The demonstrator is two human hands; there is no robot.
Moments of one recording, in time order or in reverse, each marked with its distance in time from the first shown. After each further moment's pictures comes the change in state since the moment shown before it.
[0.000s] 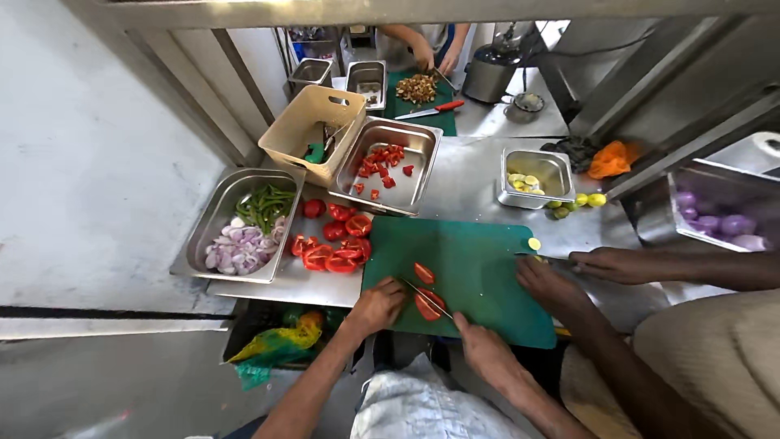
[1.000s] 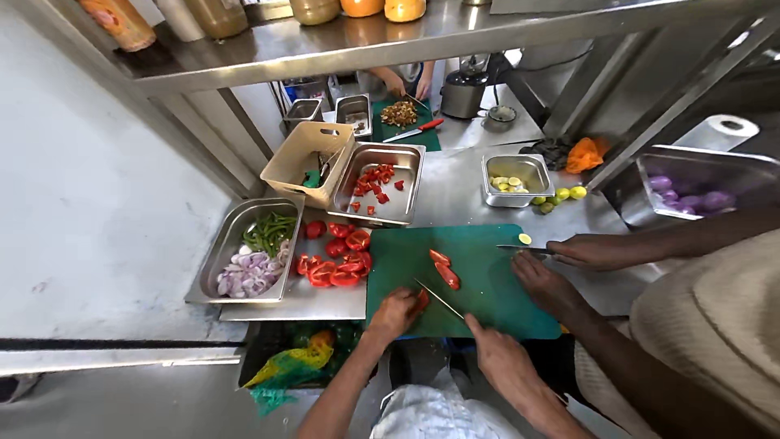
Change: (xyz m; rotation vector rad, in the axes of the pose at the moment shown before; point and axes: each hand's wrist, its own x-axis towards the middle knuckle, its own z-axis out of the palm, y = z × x) left_hand 0.022 0.031 0.000 -0.087 -0.162 -0.236; right_hand -0.040 -0.007 0.000 0.046 0.161 0.080
